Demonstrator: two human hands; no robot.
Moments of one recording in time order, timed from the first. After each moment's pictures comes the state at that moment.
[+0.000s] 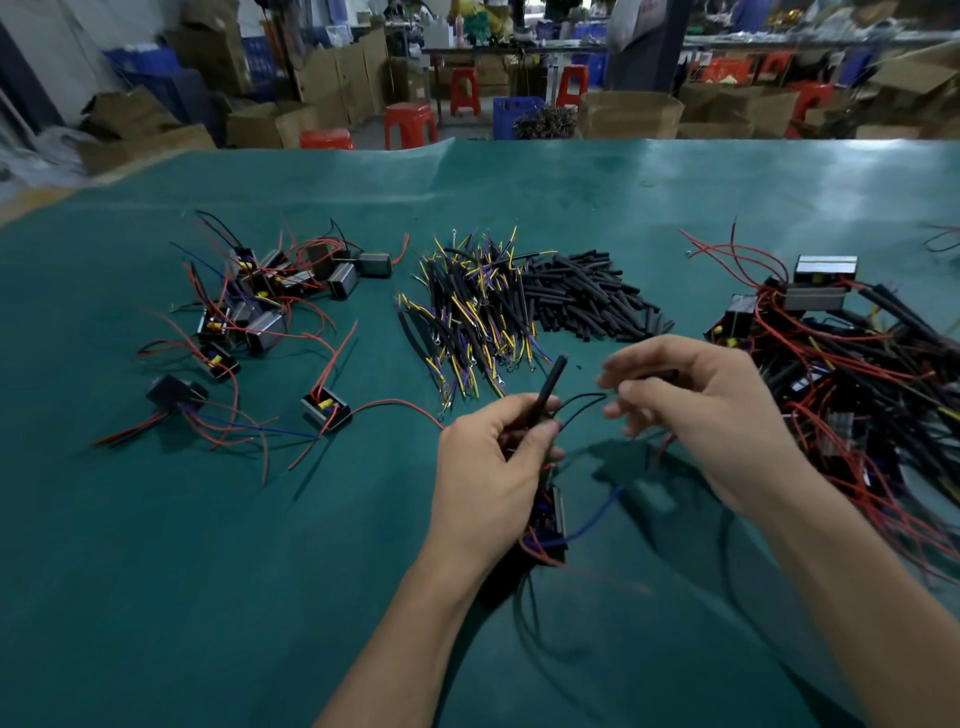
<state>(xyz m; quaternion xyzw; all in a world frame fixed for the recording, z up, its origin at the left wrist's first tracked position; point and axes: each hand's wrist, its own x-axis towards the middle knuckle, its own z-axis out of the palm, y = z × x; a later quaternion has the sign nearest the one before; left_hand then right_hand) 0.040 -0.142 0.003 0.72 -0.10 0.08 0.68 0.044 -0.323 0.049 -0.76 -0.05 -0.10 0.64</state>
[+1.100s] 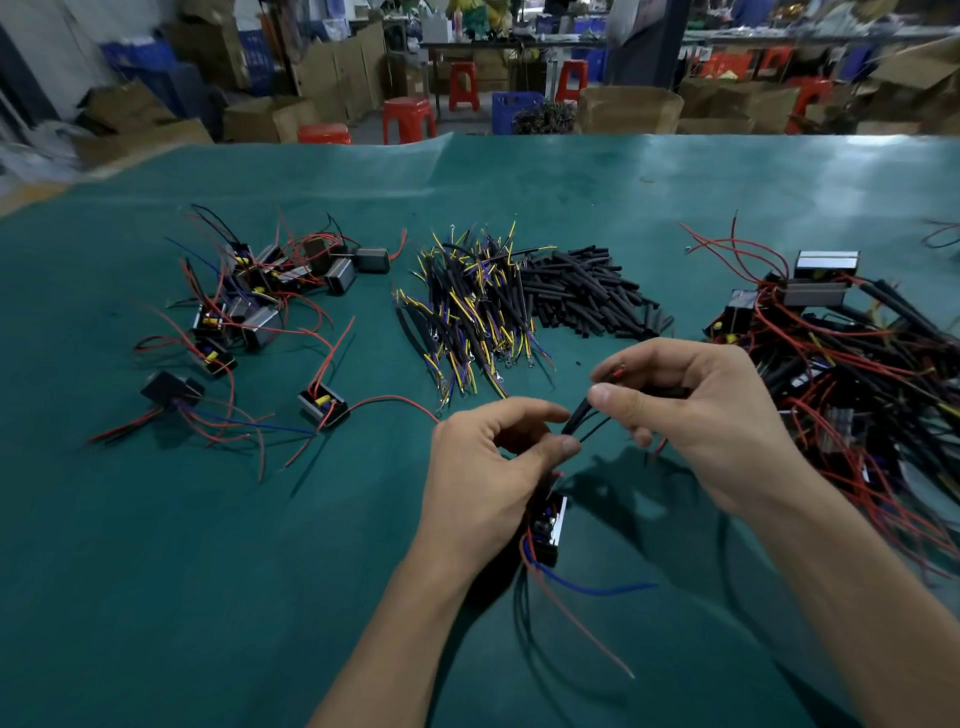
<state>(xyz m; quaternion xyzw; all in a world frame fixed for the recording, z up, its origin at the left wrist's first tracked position) 0.037 -0.135 0.009 0.75 -0.13 0.10 0.65 0.037 -0.320 0.052 -0.74 -0.10 -0.08 0.66</state>
